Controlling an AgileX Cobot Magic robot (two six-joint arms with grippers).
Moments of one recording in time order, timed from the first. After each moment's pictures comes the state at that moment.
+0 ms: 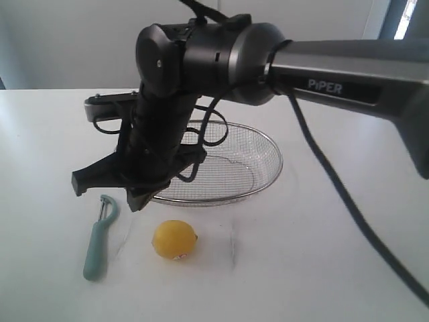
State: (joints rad) left arm 0.11 0.00 0.02 -0.07 0.52 0.11; right arm 0.84 2.03 -1.73 0.23 1.04 0.15
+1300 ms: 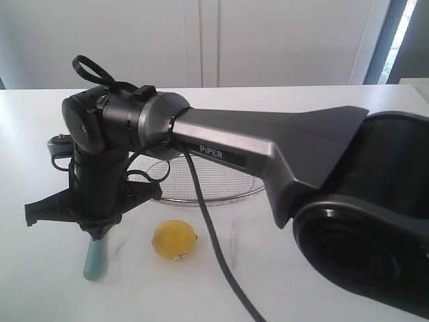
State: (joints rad) left arm 0.11 0.00 0.02 -0.07 0.52 0.11; right arm 0.96 2.30 -1.98 0.14 1.03 0.47
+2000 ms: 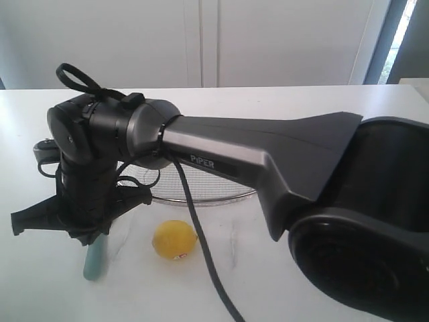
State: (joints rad) left arm 0.11 0.00 0.02 -0.07 0.52 0.11; right arm 1.00 2.30 -1.98 0.11 1.00 0.49
